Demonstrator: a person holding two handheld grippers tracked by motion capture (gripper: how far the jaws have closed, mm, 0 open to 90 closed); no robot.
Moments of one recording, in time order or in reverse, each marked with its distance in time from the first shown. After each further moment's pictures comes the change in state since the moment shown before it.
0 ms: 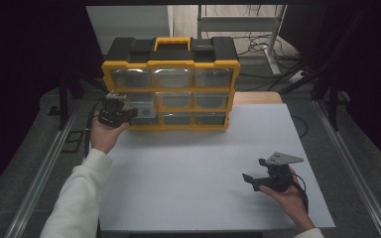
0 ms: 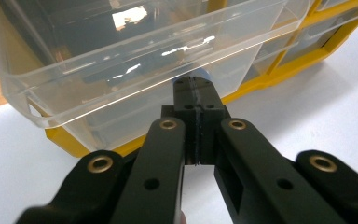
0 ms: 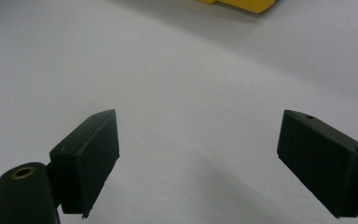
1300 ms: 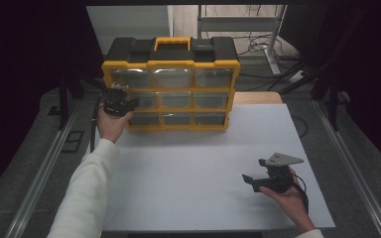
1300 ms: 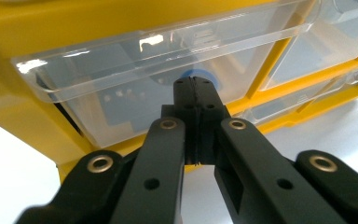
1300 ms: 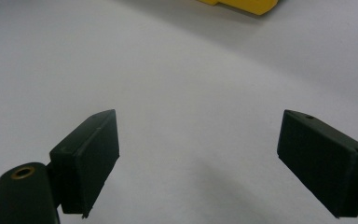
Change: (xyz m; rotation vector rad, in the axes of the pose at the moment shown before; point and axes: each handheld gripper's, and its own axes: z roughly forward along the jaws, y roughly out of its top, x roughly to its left) left arm 0.012 0.021 0.027 -0.040 0.052 -0.063; right arm 0.003 0.001 -0.003 -0.001 -0.002 -0.012
